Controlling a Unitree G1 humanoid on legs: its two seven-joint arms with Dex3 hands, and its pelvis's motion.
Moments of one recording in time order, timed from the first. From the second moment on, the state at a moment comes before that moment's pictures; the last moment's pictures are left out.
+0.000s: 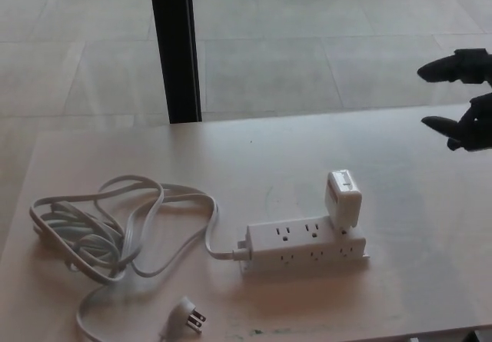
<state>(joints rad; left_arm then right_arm) -0.01 0.65 0.60 1.16 -0.26 -0.06 -0.23 -0.79 -0.68 0.26 0.46 -0.12 0.14 0.24</state>
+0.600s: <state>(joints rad) -0.01 0.65 0.60 1.14 -0.27 -0.05 -0.23 -0.79 -0.68 0.51 0.43 -0.36 0.06 0.28</state>
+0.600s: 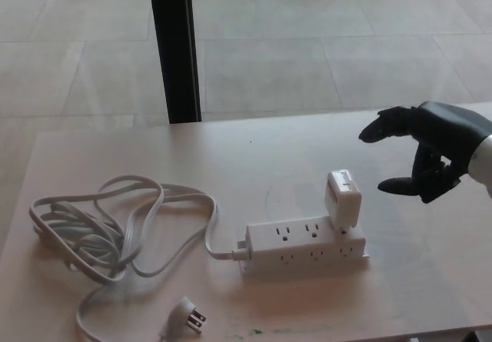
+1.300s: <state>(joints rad) -0.02 0.65 0.59 1.14 -0.29 -0.05 -0.24 -0.74 -0.62 0.52 0.45 -0.48 -0.03 0.28</state>
